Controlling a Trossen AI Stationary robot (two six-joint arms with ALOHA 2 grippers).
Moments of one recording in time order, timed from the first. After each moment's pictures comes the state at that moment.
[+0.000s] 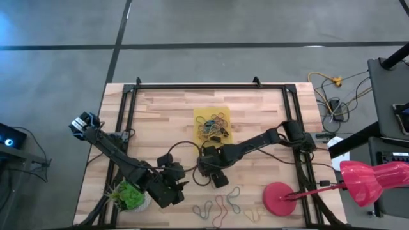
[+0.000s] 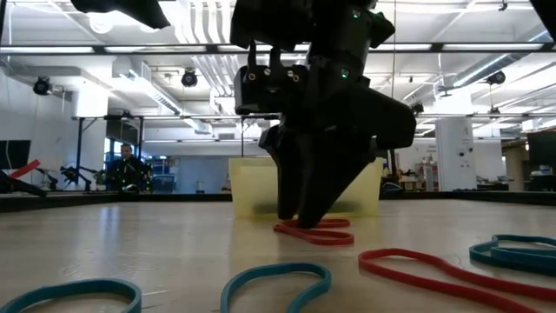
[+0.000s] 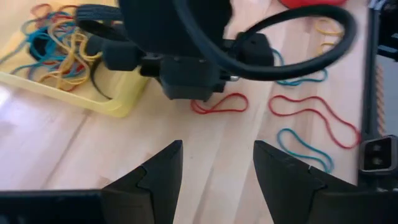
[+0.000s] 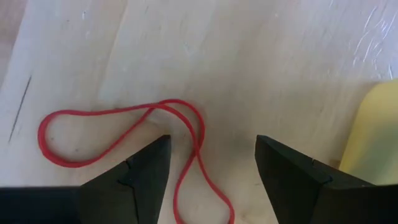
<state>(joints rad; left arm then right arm) -0.66 1.57 1.31 -0.74 -0.58 -0.91 0.24 2.16 1.53 -0.64 -0.01 -0.08</state>
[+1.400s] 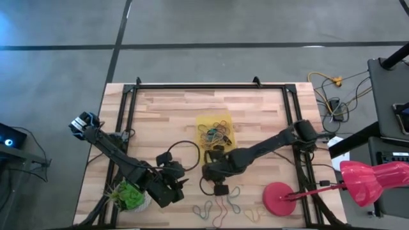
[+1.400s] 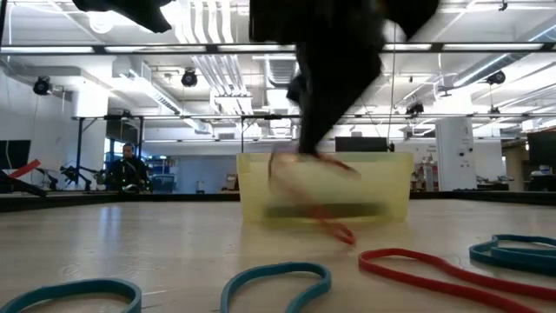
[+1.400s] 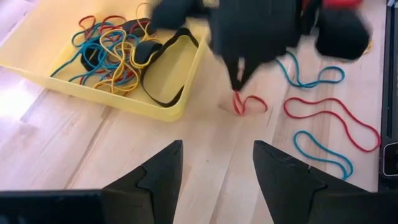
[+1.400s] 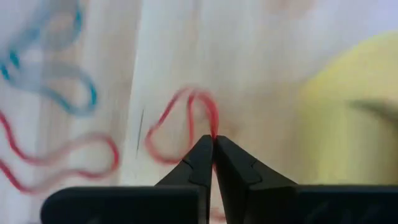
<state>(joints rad) -0.66 1.57 1.31 -0.78 -0.62 -0.91 0.33 2.05 1.54 -0.67 0.01 0.25</state>
